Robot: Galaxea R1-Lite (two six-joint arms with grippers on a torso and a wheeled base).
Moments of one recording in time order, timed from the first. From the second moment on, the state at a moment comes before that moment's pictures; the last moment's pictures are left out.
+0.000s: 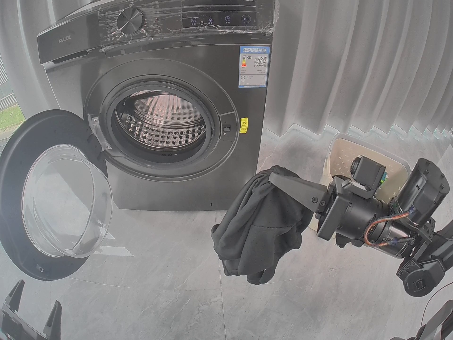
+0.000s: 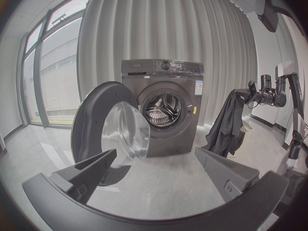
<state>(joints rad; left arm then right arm) 0.00 0.02 -0.02 -0.02 -0.04 0.02 0.69 1.71 -0.49 -1.43 0.35 0.46</state>
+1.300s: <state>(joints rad) -0.40 1.04 -0.30 -0.49 -0.40 -0.01 0.70 1.83 -0.56 -1.52 0.32 0.50</state>
